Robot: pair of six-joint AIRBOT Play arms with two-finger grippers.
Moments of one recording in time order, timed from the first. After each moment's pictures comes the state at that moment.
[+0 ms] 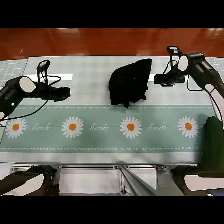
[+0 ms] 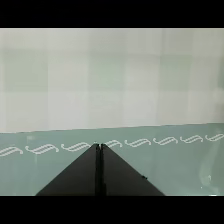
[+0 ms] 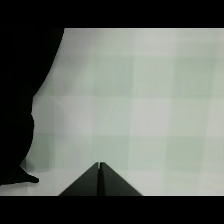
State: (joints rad) left arm -0.09 -1.24 0.93 1.26 -0.85 -1.55; right arm 0.13 -1.56 1.37 -1.63 1.04 1.75
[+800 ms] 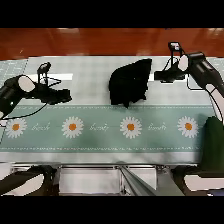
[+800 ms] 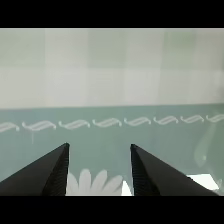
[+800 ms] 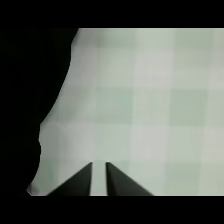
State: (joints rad) left arm -0.08 -1.23 0.95 1.26 -0.97 -1.59; right arm 0.13 -1.55 1.37 -1.64 0.95 1.74
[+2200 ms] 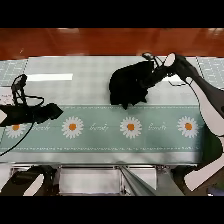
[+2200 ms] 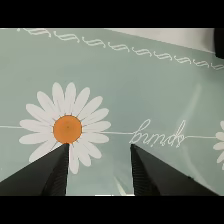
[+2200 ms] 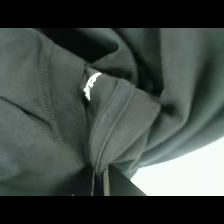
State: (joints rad) left arm -0.08 -0.71 0.70 1.27 -1.11 -1.77; right arm 0.13 -1.83 1.61 -1.22 1.11 1.15
